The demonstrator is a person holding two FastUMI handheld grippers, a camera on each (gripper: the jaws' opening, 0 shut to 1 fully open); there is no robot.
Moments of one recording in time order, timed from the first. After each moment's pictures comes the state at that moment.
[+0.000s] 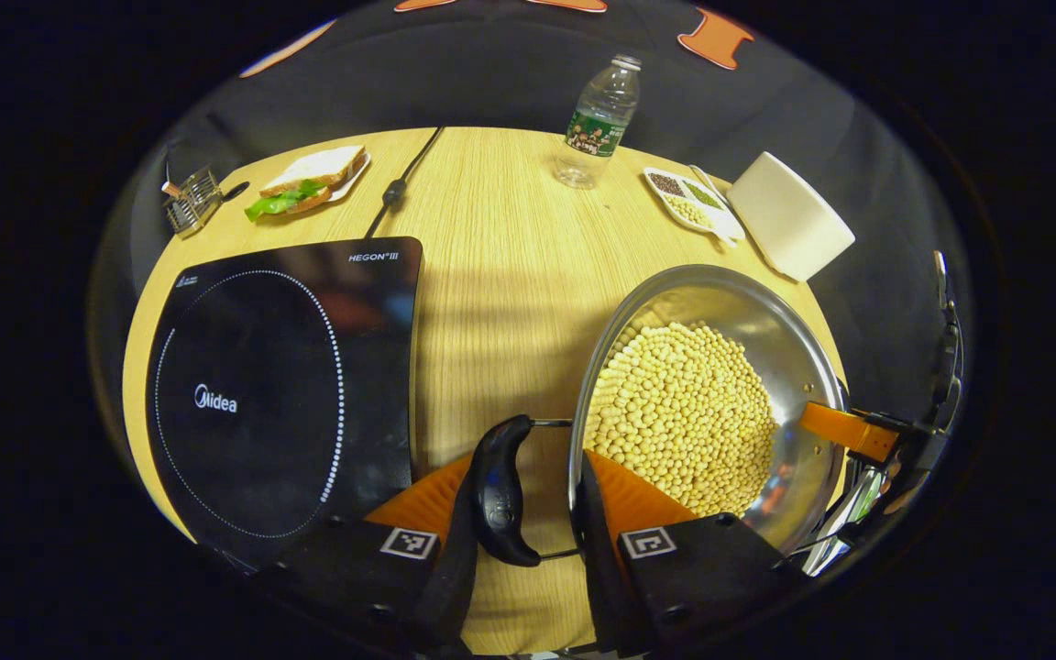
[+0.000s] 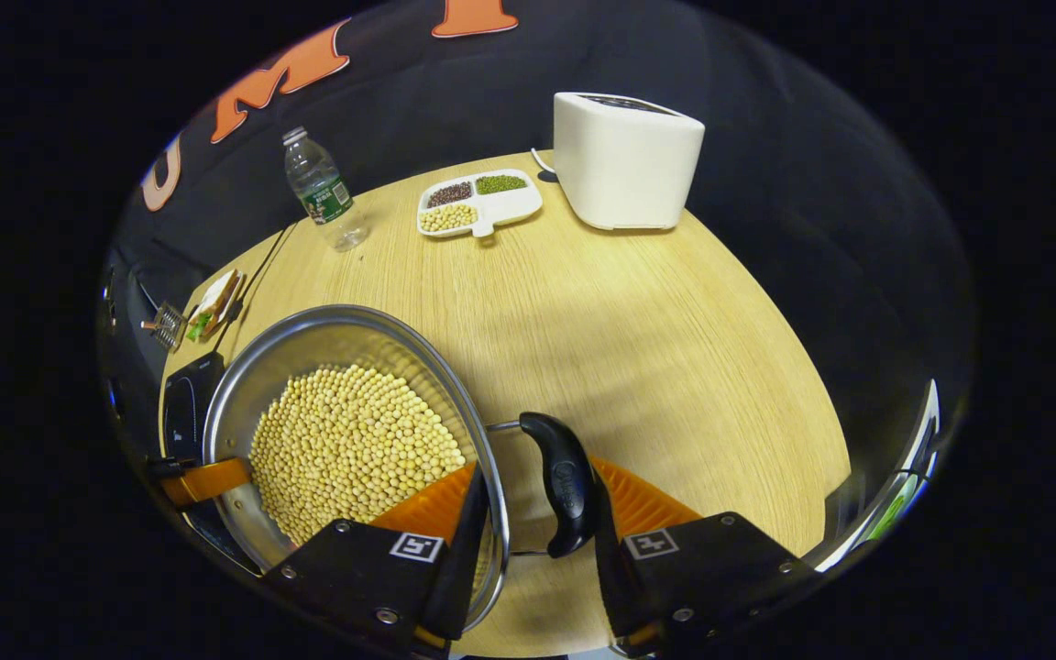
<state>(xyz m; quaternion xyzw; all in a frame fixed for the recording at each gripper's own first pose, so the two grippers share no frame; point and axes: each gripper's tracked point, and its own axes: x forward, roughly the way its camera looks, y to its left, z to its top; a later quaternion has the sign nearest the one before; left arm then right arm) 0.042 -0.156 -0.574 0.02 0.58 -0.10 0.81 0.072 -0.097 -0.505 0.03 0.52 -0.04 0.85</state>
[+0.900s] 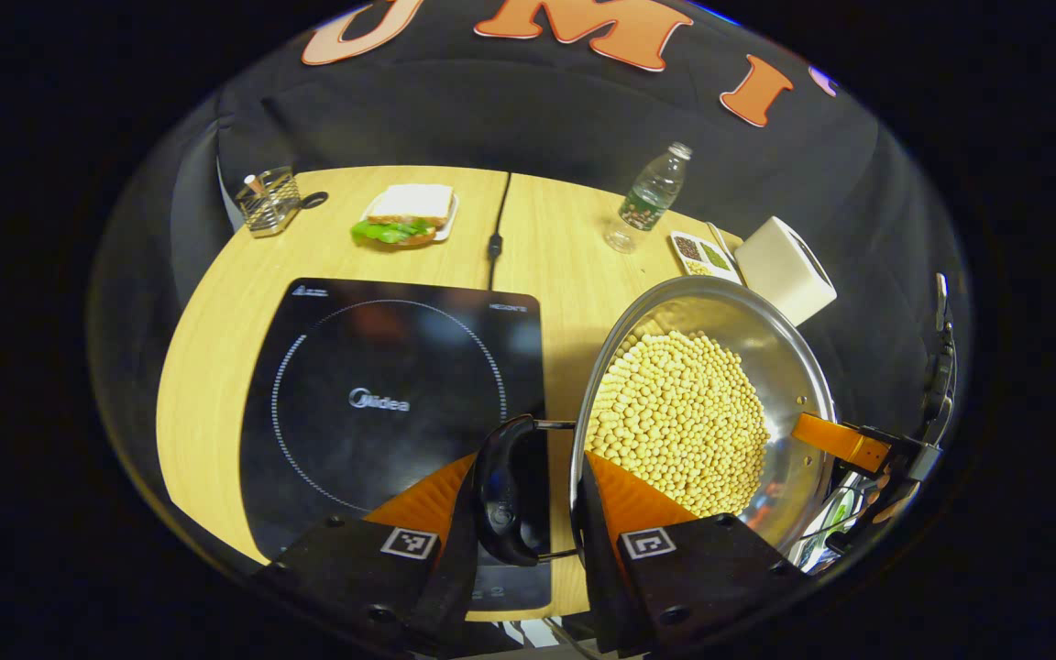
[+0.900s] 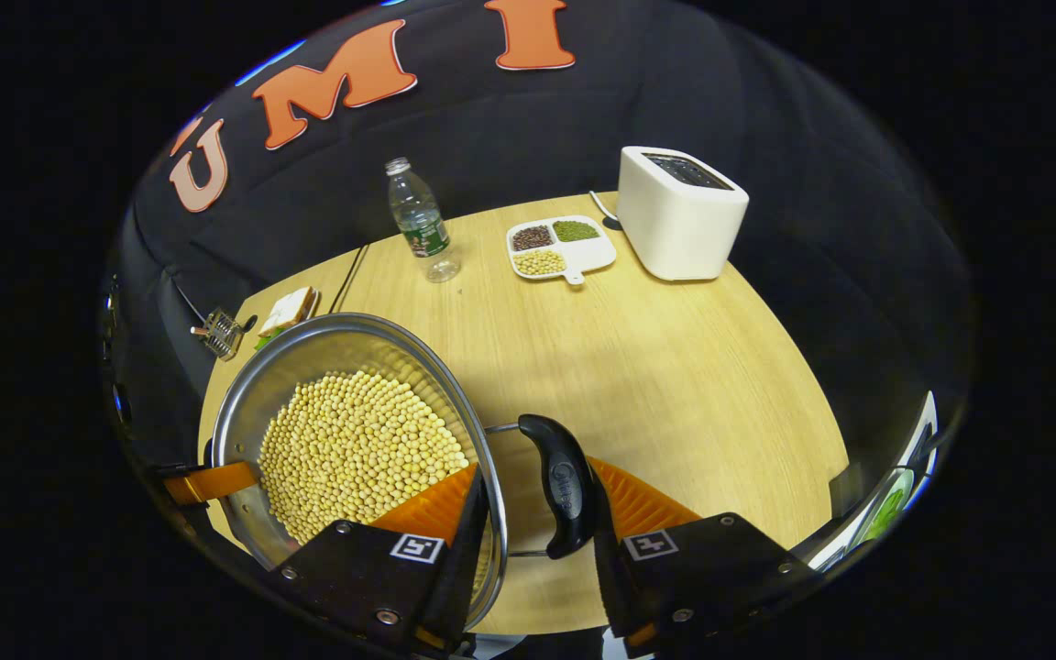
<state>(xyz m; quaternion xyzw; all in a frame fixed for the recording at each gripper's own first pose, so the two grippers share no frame) 0.056 -0.099 -0.501 -0.01 0.54 -0.07 0.84 0.083 -0.101 -0.503 0.04 0.49 0.00 0.87</state>
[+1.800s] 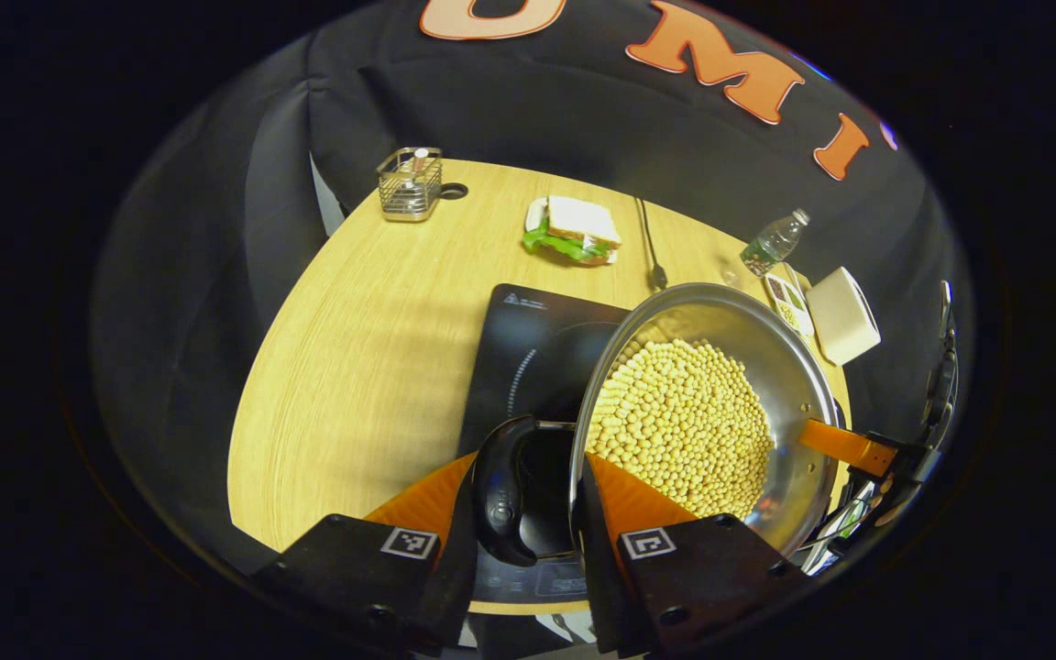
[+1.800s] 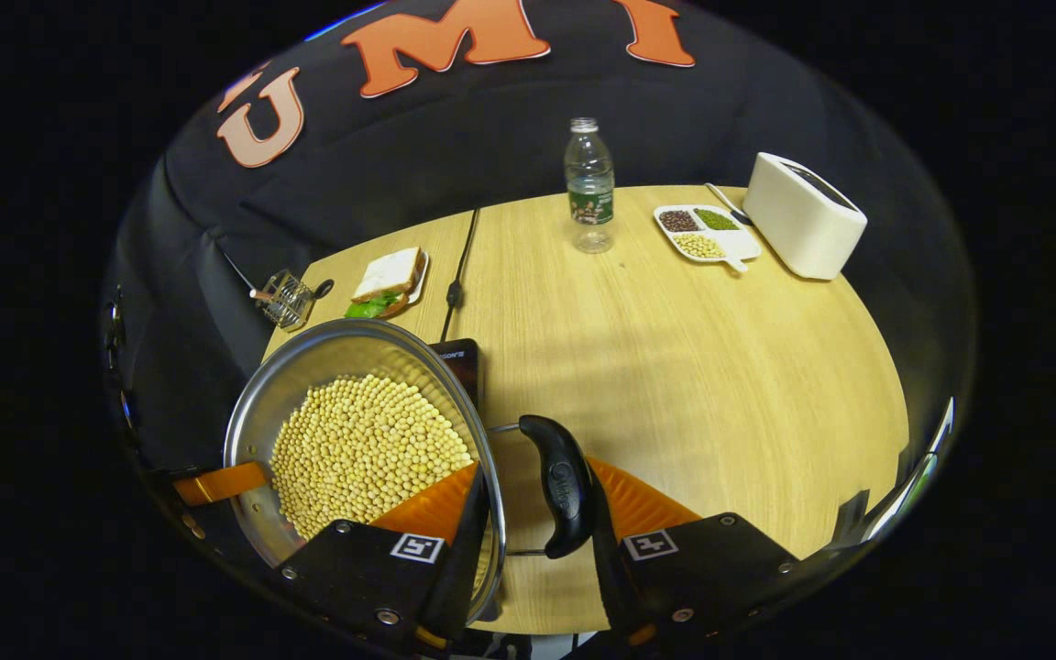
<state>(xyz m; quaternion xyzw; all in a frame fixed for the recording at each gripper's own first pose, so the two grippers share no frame) 0.072 0.092 -0.483 -0.03 0.54 0.00 0.84 0.093 -0.100 -0.499 0.04 0.51 0.05 0.86</state>
